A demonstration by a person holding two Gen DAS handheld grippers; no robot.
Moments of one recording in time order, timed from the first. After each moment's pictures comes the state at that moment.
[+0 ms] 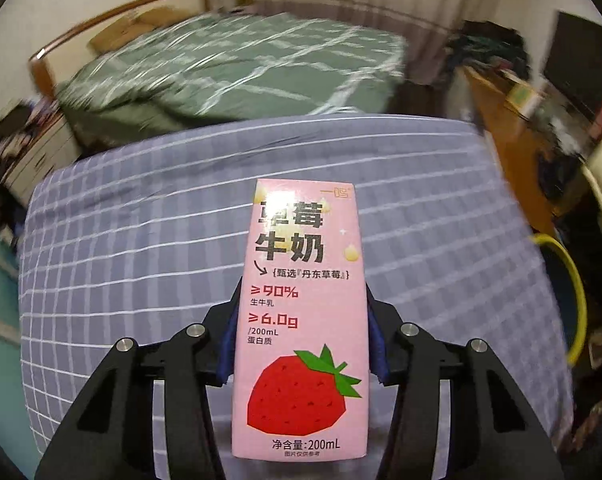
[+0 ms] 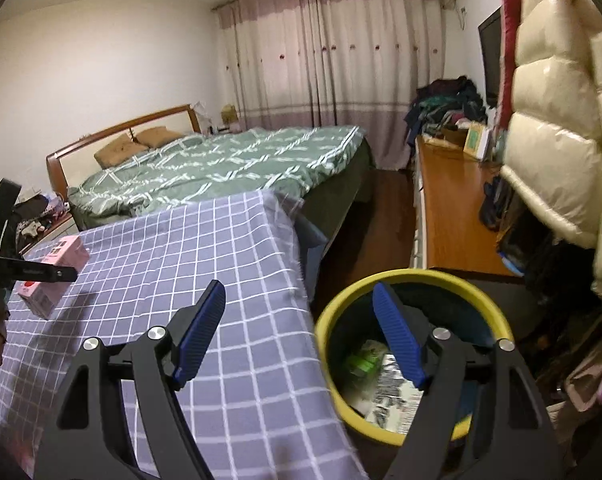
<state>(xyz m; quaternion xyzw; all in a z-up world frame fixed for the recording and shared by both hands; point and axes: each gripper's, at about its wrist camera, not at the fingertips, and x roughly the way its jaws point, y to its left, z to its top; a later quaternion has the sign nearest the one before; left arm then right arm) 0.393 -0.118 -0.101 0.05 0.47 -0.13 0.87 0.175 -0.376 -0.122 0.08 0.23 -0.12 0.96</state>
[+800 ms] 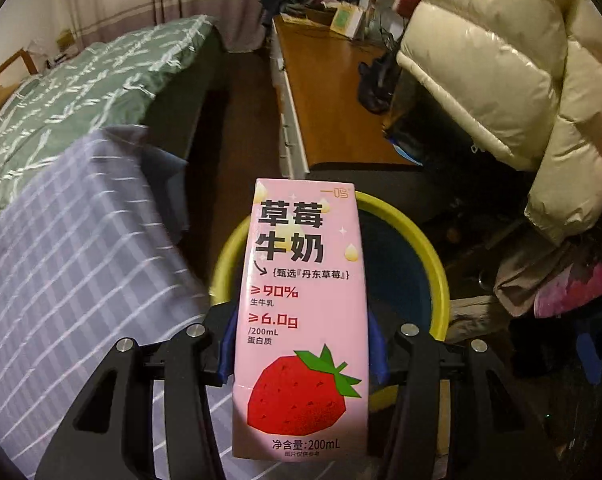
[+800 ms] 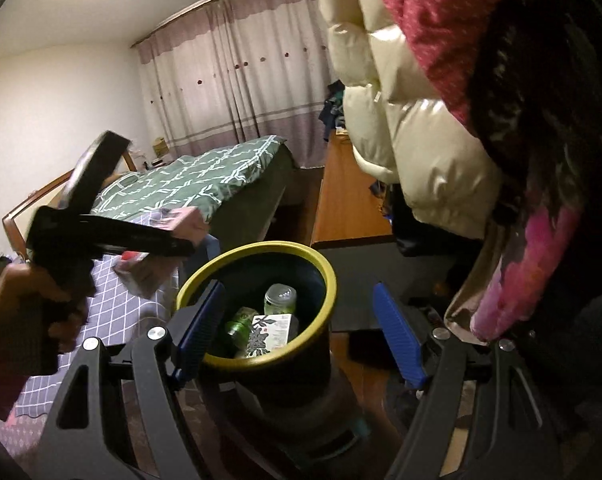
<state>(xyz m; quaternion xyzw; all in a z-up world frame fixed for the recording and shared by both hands) 0.294 -0.473 -0.112 0.15 0.47 -0.36 0.79 0.022 -0.480 -0.134 0.16 0.21 -0.23 0.94</state>
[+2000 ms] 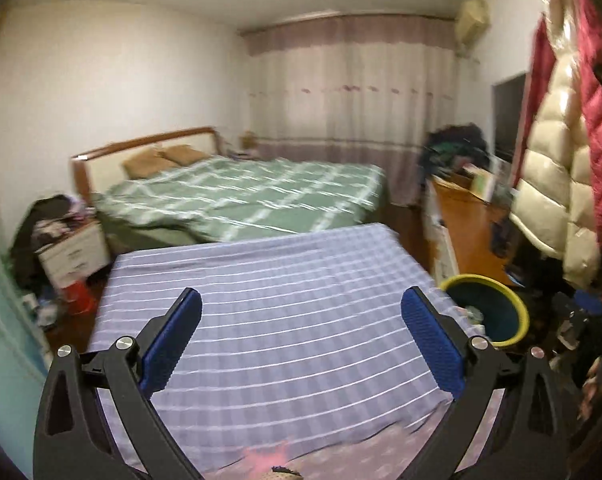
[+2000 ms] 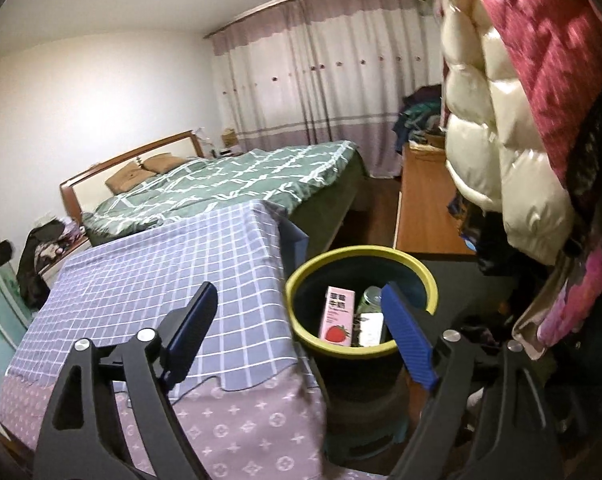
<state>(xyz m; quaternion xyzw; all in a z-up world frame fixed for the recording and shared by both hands) 0.101 -0.082 0.008 0.04 0.20 -0.10 0.97 0.037 -0.372 -0.089 0.10 0.20 -0.11 0.97</state>
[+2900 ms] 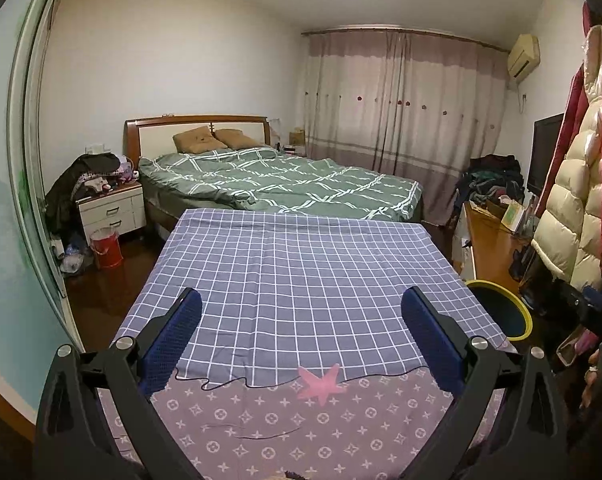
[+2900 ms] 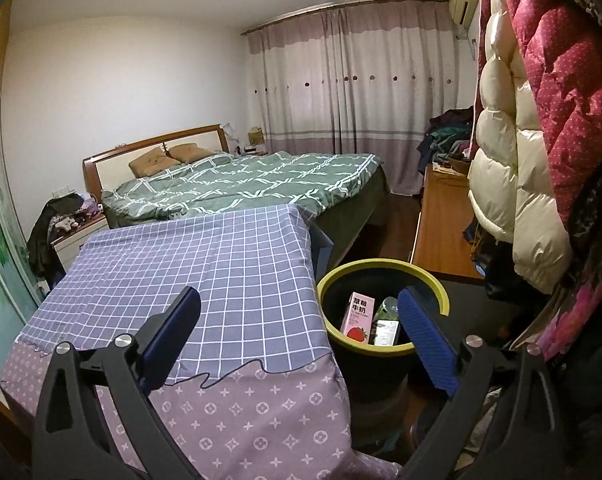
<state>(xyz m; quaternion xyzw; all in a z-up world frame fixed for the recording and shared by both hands) 0.014 0.001 -0.015 -0.03 0.21 -0.05 0.98 0.015 -0.328 -0.074 0.05 0.20 -0.08 0.98</state>
